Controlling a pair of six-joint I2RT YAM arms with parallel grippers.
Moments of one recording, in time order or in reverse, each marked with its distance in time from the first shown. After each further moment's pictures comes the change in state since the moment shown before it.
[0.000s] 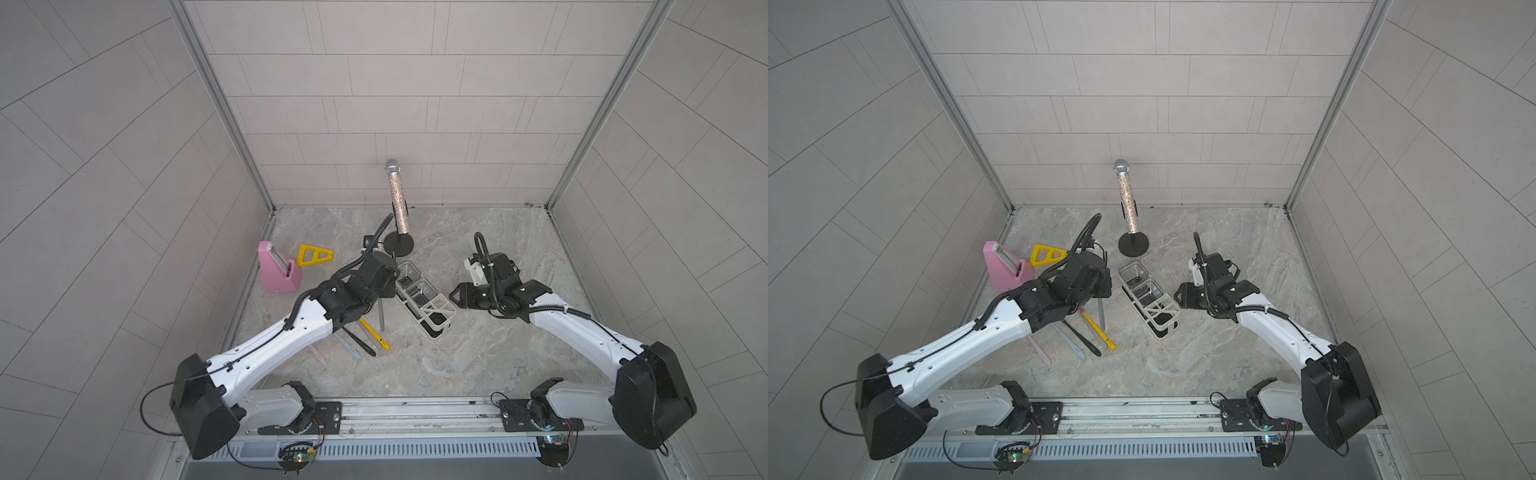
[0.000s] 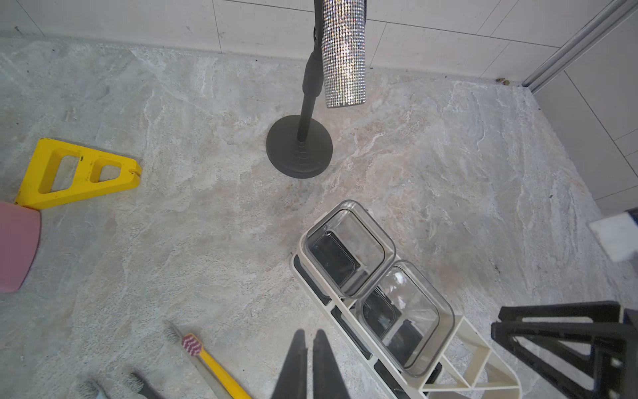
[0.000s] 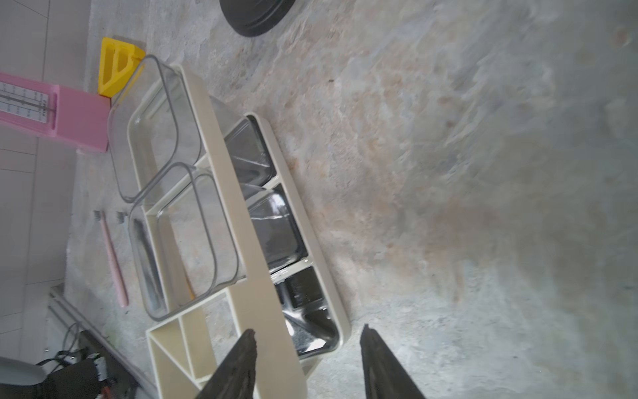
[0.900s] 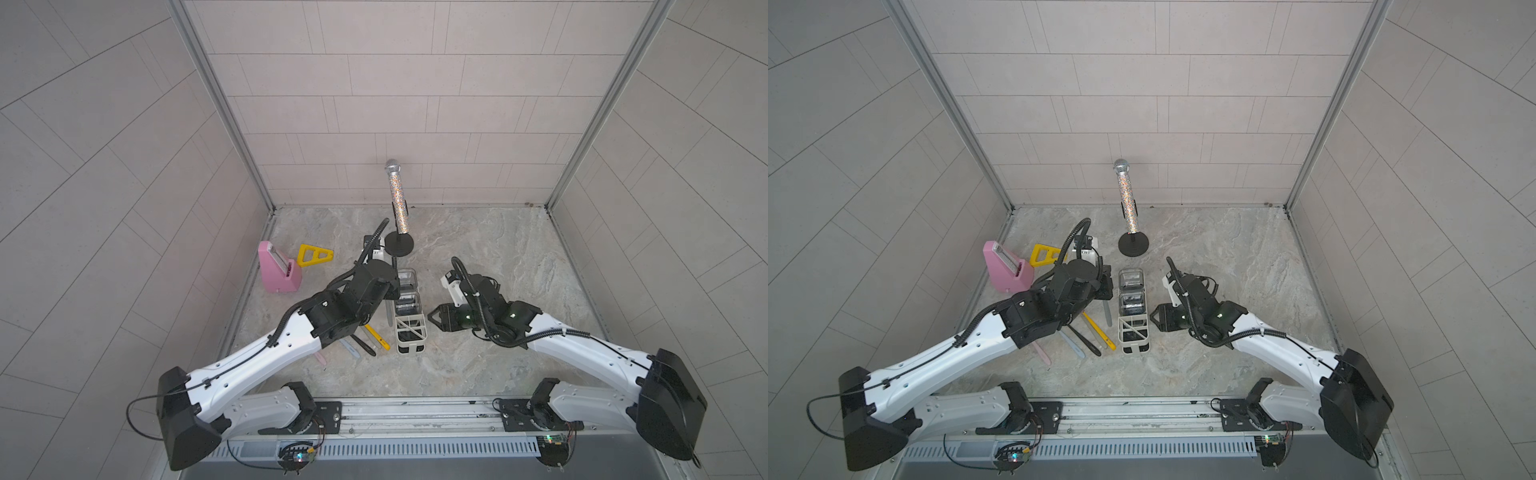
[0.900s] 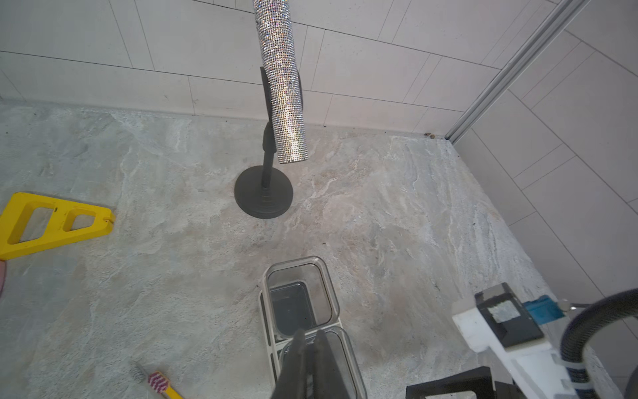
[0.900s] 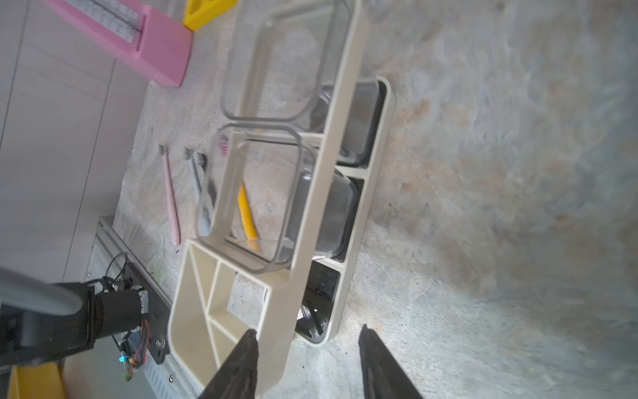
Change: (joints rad) left arm -0.105 -0.109 -0.044 0.147 -0.050 0.022; right arm 0.282 -0.130 -0.058 0.105 0.063 0.085
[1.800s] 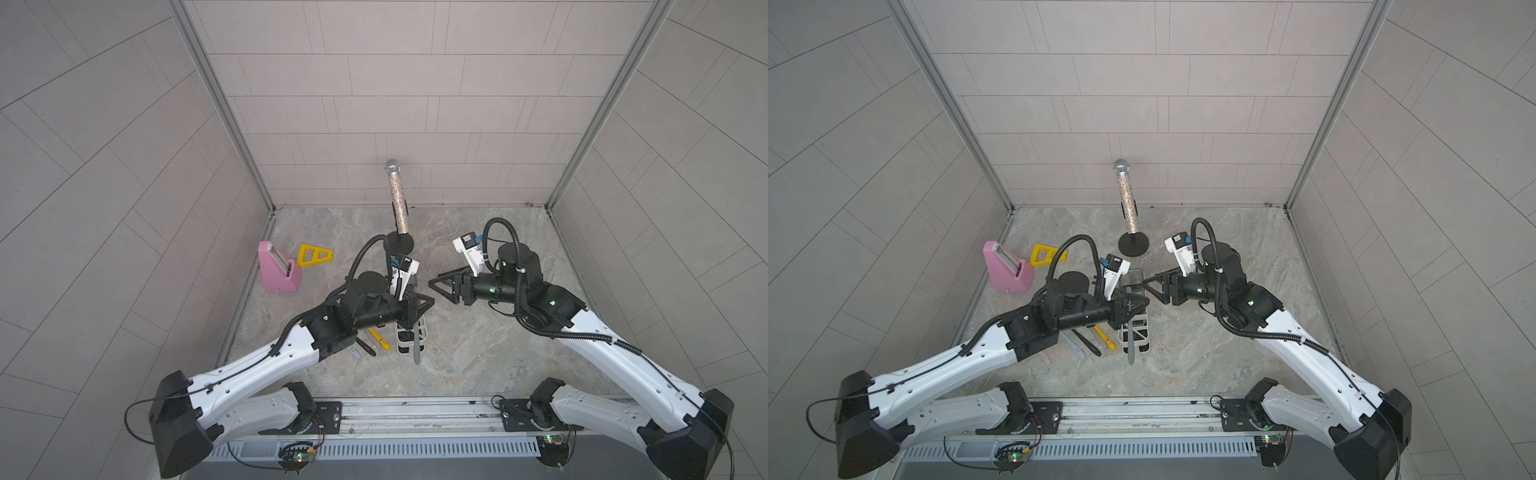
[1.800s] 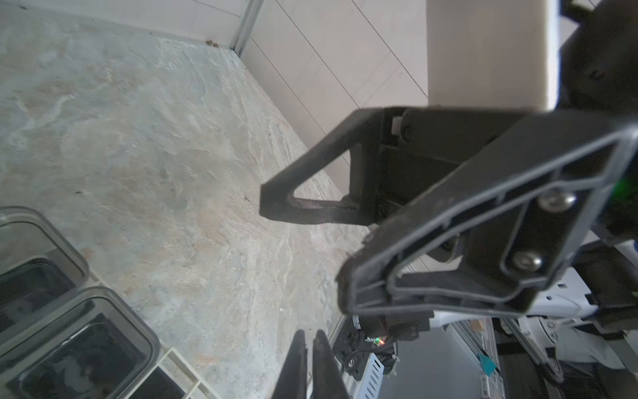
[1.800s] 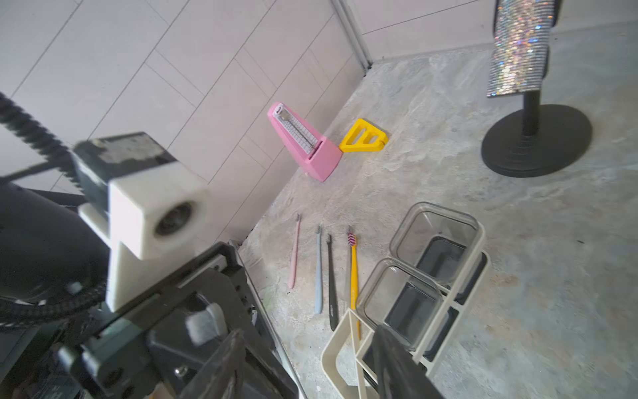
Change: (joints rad) left arm -0.011 -0.044 -0.180 0.321 0.762 -0.008; right arm -0.136 -0.085 0.241 0.022 -0.311 -0.102
